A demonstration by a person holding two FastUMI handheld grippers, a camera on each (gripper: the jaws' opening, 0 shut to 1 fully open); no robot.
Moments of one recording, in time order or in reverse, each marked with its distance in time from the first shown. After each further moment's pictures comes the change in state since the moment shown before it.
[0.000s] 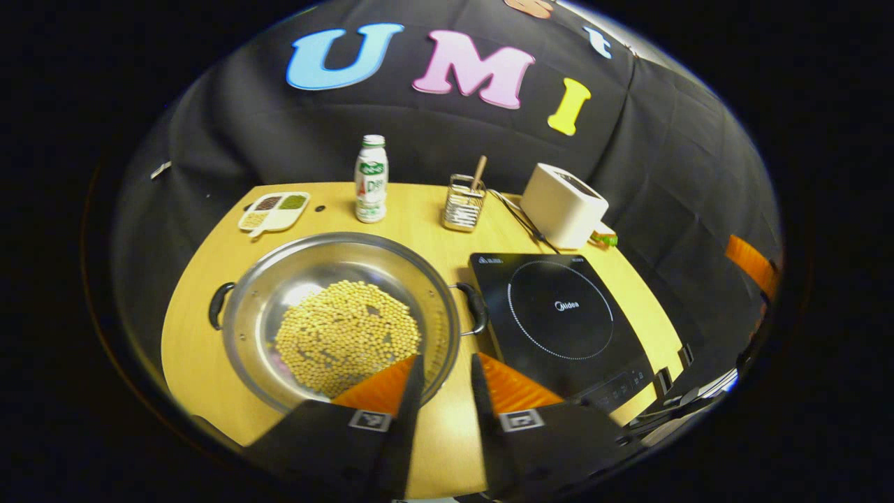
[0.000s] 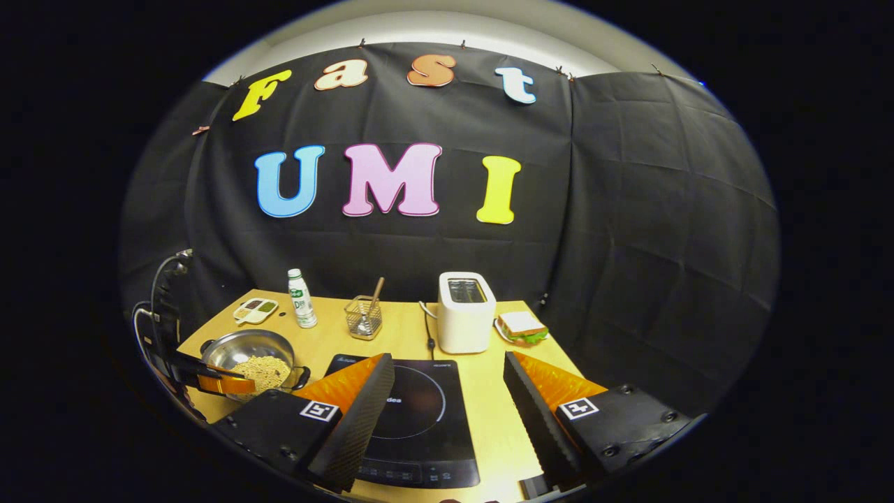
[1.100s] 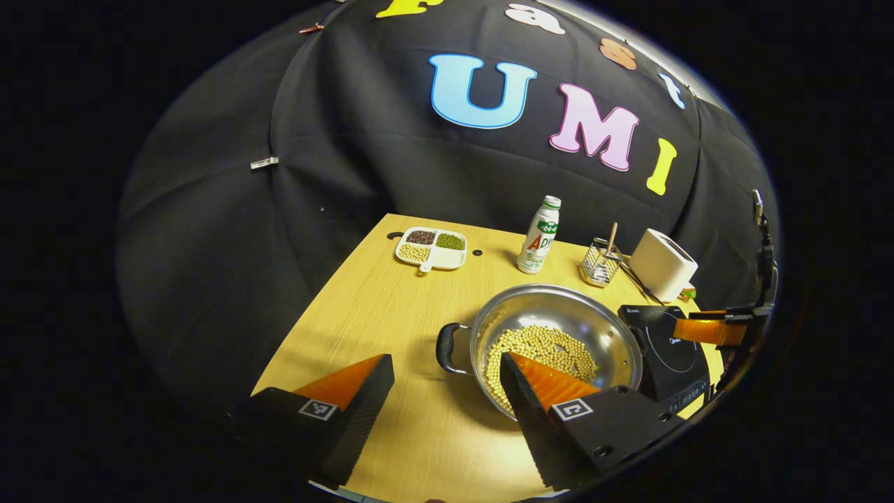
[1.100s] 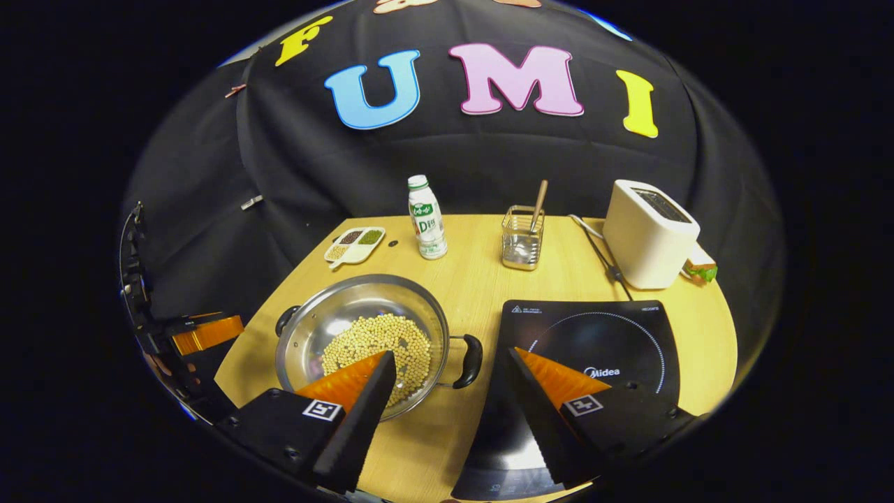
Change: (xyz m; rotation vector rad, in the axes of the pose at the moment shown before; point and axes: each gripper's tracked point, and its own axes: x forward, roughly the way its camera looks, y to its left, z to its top) left arm -0.060 0.250 0.025 -0.092 -0.158 0.258; right arm 0.099 0.261 -0.122 0.029 0.429 0.341
